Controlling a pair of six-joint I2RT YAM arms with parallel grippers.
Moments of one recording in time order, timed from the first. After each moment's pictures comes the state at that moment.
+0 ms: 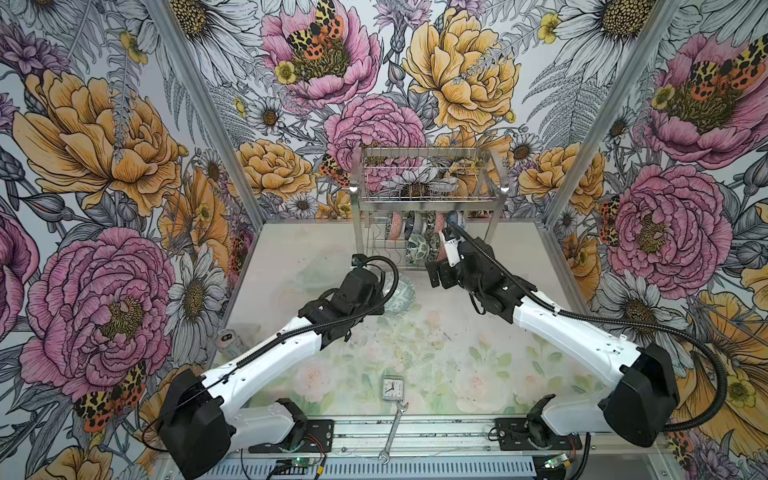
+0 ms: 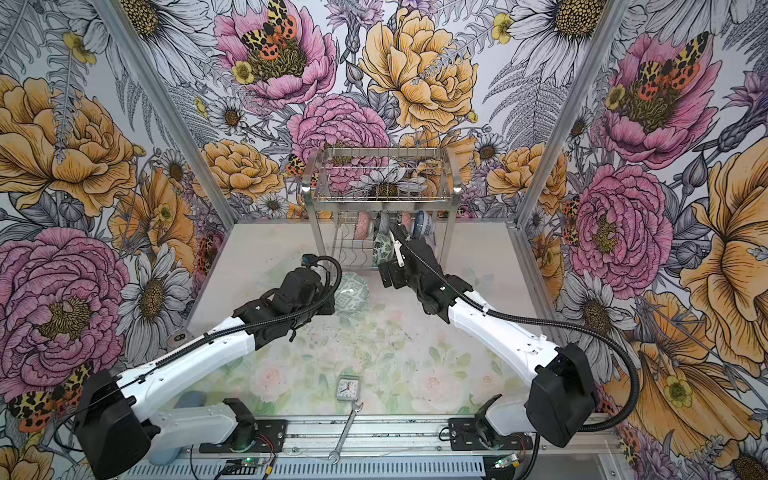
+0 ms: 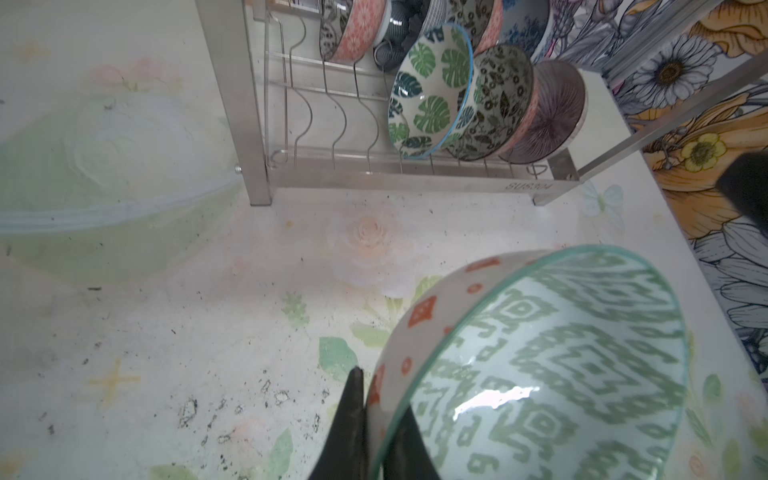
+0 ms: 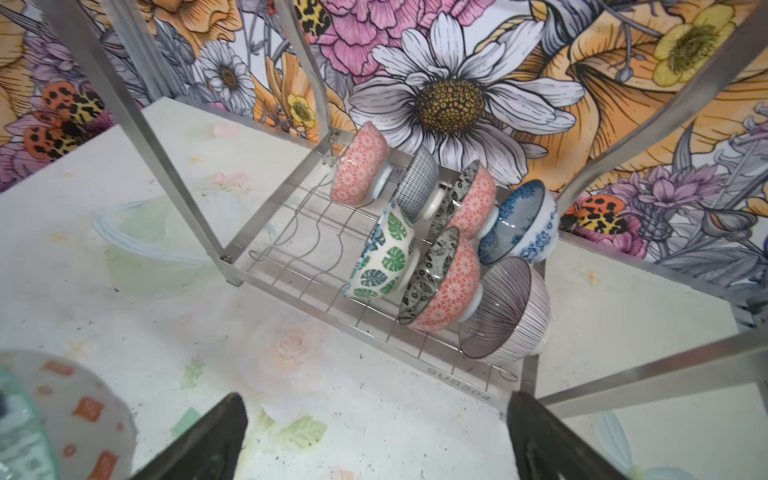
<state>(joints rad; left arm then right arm) -0.71 1.22 0.95 -0.41 -0.28 -0.56 0.64 1.38 1.14 -0.28 0.20 0.06</state>
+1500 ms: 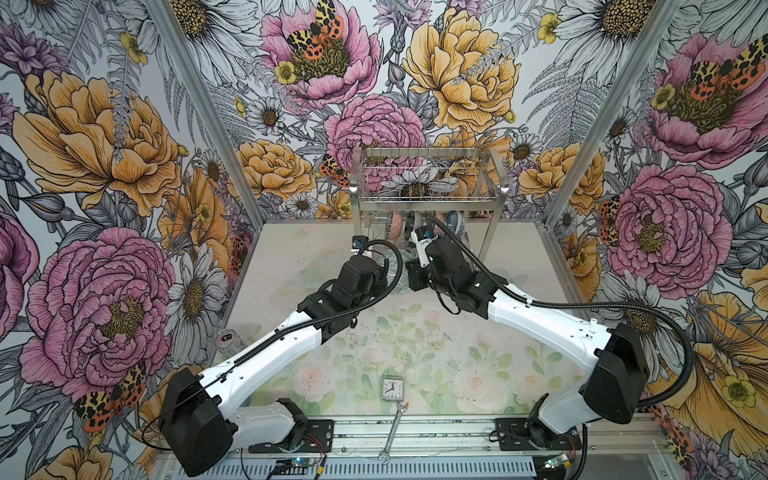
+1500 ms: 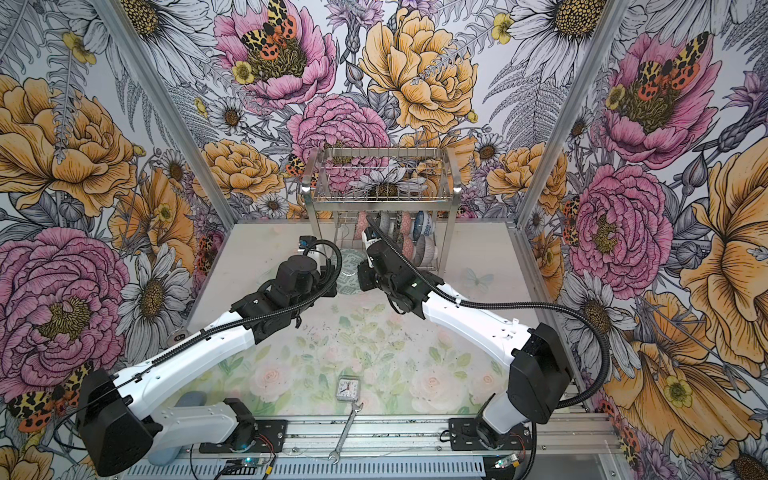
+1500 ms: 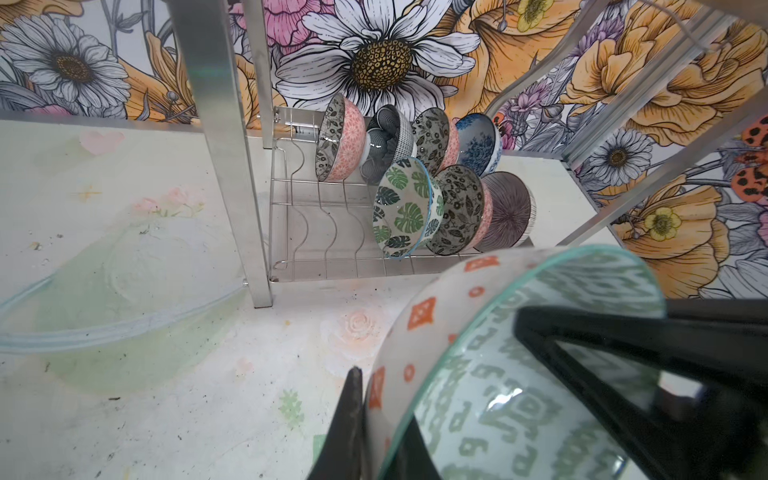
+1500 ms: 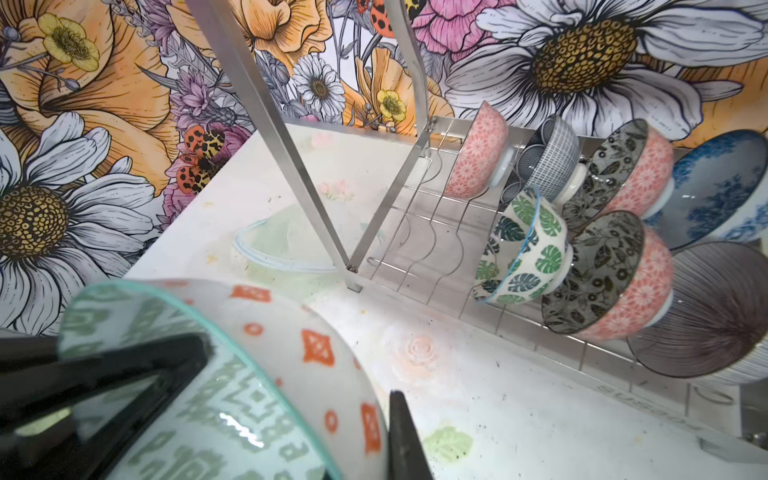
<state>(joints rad) -0.71 1.23 1.01 -0.27 -0.36 -0.46 0.76 1.53 1.29 -0.31 0.13 0.32</state>
